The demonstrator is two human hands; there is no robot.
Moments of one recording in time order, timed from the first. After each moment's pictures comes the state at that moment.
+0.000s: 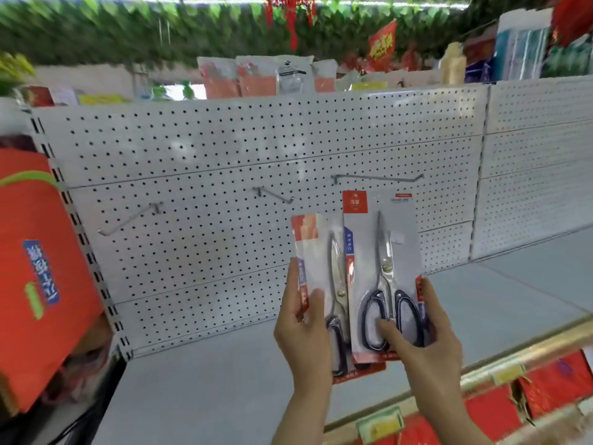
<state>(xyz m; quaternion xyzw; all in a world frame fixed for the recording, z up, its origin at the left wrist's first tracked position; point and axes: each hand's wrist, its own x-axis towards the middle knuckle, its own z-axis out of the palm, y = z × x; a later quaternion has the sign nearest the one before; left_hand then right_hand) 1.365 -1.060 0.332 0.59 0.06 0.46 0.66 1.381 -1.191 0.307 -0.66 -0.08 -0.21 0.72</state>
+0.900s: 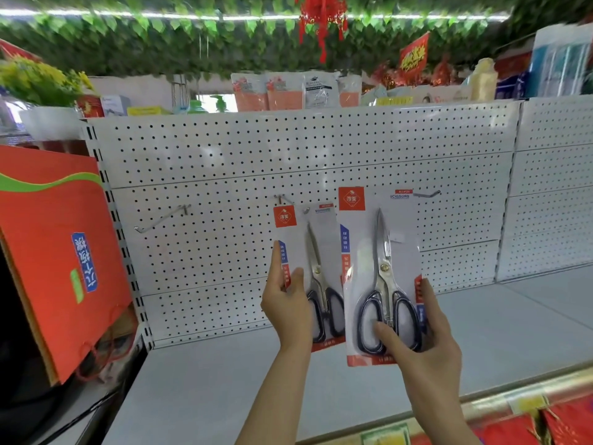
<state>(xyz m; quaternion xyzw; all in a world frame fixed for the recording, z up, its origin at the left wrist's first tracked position) 1.397 -1.021 0.361 0.56 0.13 0.52 0.63 1.376 -1.185 0.328 -0.63 -0.14 -0.19 0.74</state>
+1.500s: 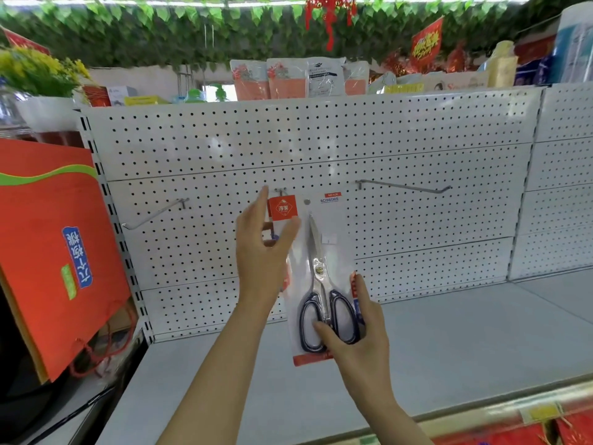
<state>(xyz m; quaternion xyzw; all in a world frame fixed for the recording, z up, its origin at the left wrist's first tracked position) 1.392 -0.979 0.423 0.72 0.03 0.49 0.50 1.398 -1.119 0.310 -0.63 -0.23 -0.12 0.73</state>
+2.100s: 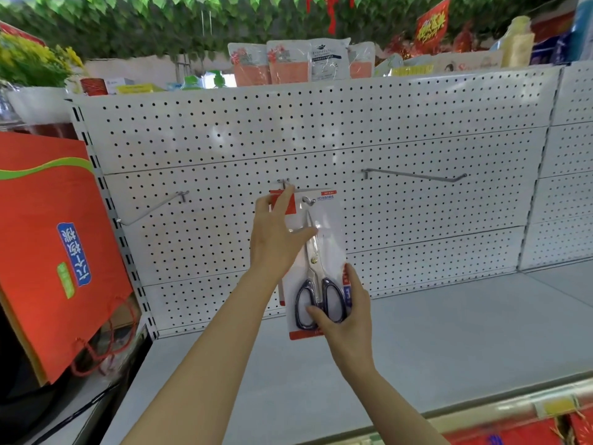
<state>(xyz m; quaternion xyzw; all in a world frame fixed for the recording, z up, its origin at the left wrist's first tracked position) 1.441 -0.949 0.426 0.86 0.08 0.40 0.31 1.440 -1.076 0.291 -0.65 -0.21 -0.11 0.72</state>
